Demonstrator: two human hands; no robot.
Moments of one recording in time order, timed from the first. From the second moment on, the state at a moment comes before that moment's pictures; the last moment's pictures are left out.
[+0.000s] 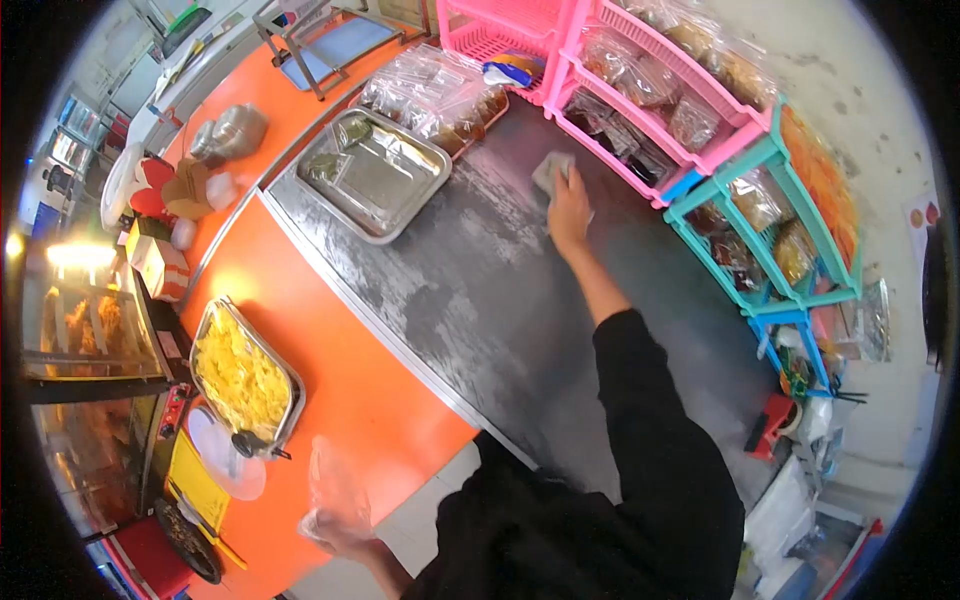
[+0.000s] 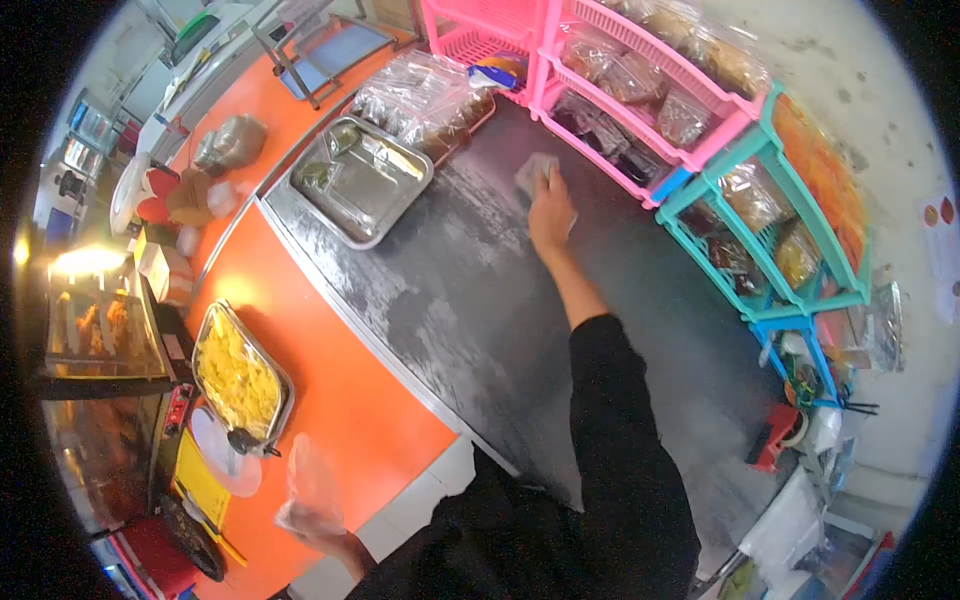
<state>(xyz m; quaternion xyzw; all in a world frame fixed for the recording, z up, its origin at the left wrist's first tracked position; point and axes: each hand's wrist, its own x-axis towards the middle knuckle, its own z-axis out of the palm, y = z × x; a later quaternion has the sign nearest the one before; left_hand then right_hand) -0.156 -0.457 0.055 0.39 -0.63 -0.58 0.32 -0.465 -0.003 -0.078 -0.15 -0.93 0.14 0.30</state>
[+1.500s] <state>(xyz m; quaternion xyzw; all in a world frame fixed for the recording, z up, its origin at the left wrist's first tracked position) -0.209 -0.414 0.026 0.31 -0.62 -0.67 0.28 -0.298 -0.322 -0.065 0.16 -0.87 0.45 -0.09</state>
